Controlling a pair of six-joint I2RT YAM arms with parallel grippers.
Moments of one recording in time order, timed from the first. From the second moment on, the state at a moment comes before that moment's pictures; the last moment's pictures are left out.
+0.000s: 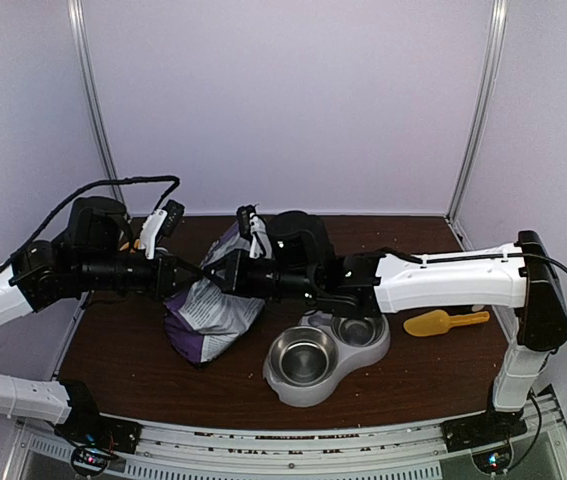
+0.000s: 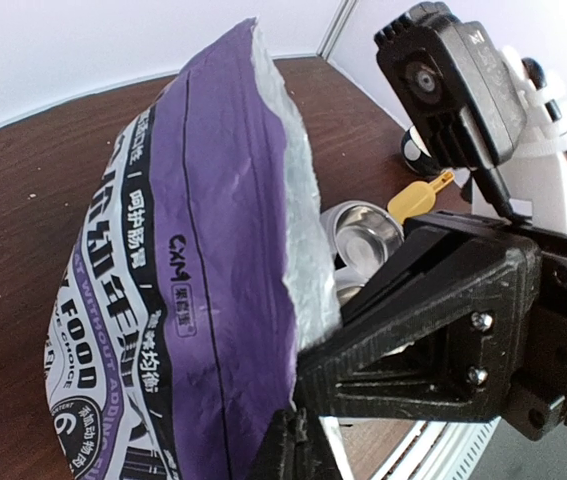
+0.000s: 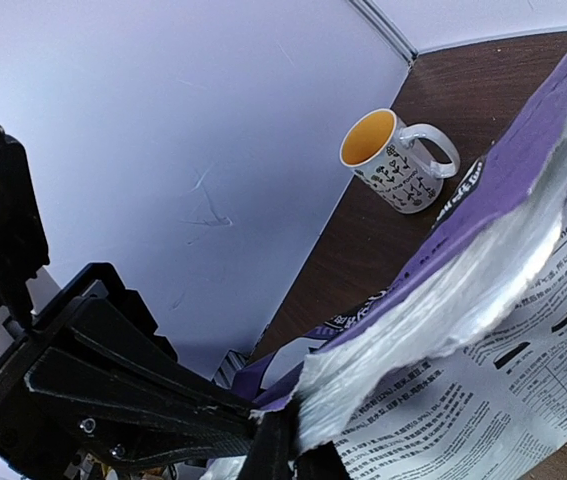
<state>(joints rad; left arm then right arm) -0.81 0.96 0.98 -0.53 0.14 -0.34 1.16 1.83 1.44 0.15 0.01 0.89</state>
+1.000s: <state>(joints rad) -0.82 0.95 0.97 -0.52 0.04 -0.32 1.18 1.85 1.48 0.08 0.12 0.86</state>
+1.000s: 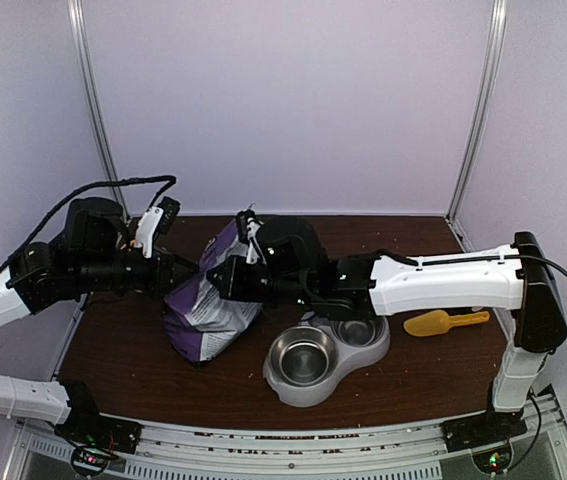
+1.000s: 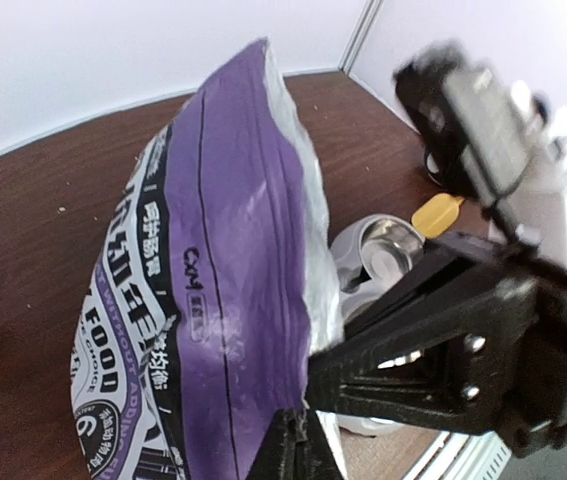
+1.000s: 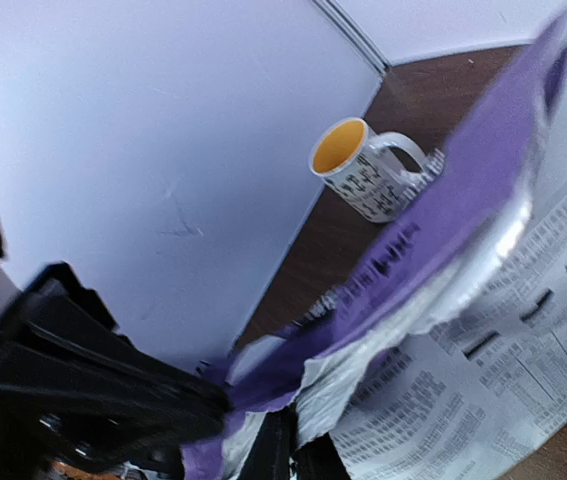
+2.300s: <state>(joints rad) -0.83 1.14 1.18 -0.58 0.35 -0.19 1.11 1.64 1.01 0.66 -0.05 0.85</state>
